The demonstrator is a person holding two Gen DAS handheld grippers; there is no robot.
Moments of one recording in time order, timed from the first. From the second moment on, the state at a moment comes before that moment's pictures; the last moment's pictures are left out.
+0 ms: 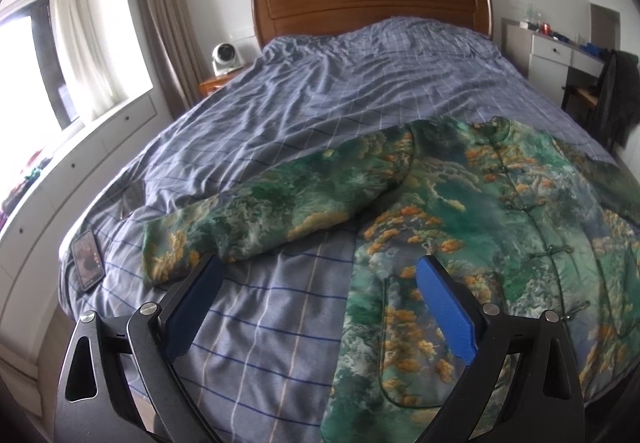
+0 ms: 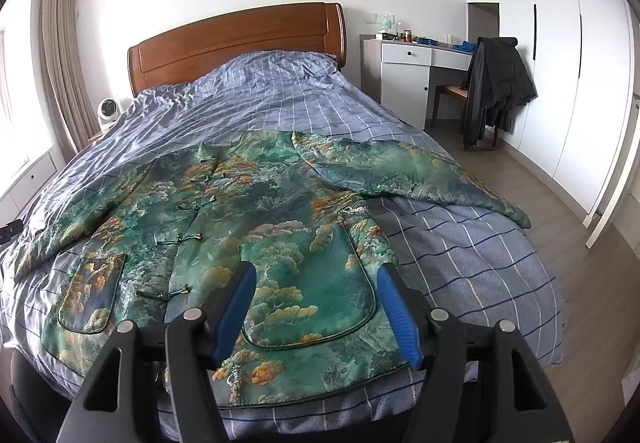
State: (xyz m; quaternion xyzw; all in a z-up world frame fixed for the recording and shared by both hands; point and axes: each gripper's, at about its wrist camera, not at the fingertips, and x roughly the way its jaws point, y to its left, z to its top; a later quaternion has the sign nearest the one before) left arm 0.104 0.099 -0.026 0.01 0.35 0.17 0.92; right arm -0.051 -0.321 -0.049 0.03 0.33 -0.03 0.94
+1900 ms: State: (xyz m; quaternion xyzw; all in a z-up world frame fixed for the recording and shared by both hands) left arm 0.097 0.019 -0.039 0.05 0.39 0.04 0.92; right arm -0.020 -0.316 0.004 -0.07 0.34 -0.12 0.93
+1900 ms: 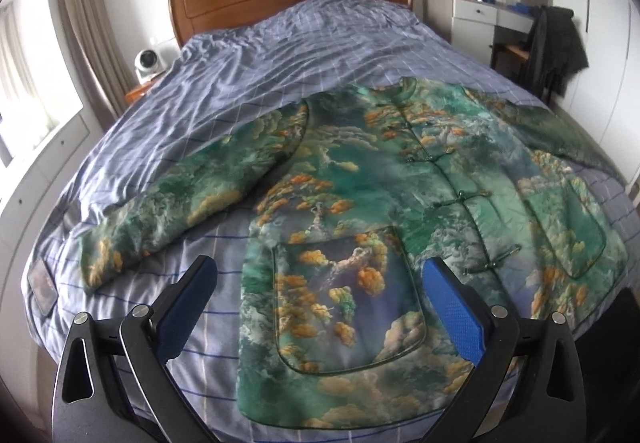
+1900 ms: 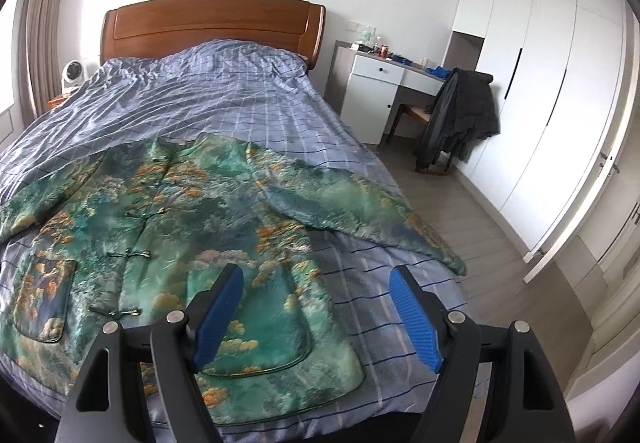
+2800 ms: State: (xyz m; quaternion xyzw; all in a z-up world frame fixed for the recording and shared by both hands) left arm 0.106 0.004 -0.039 0.08 0.40 0.05 0.91; right arm 0.004 -0.331 -0.002 -0.13 0.35 -0.14 0.92
